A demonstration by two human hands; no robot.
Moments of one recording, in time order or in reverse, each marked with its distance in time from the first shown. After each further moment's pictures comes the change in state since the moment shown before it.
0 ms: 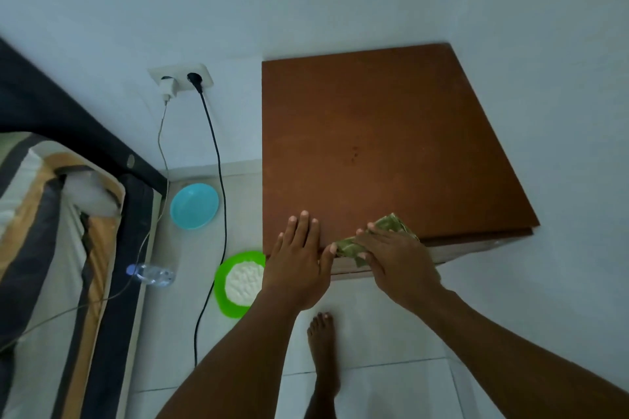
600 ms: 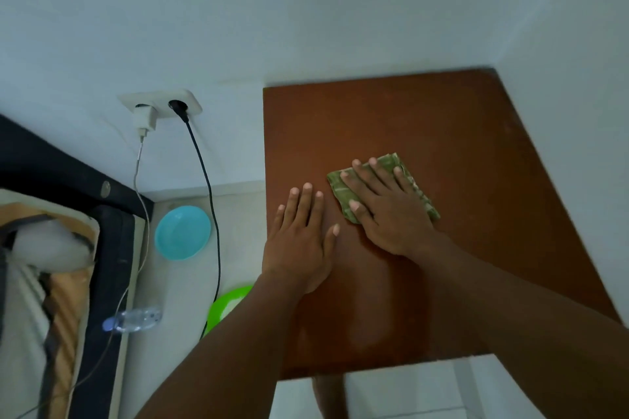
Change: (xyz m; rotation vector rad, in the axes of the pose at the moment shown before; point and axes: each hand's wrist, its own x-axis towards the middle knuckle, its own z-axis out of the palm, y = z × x) left_hand 0.182 -0.043 -0.067 0.052 0.096 0.067; right_hand 0.236 0.068 0.034 -0.169 -0.251 0.077
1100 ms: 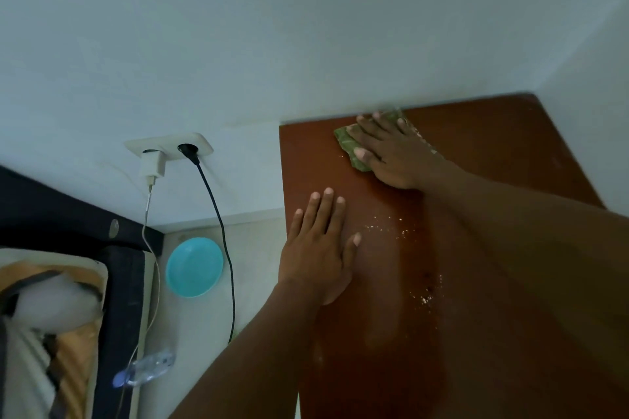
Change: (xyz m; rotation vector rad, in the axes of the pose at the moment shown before) left_hand 0.082 -0.030 -0.030 0.042 -0.019 0.075; right_hand 0.188 0.044 -0.047 0.002 -0.127 -0.039
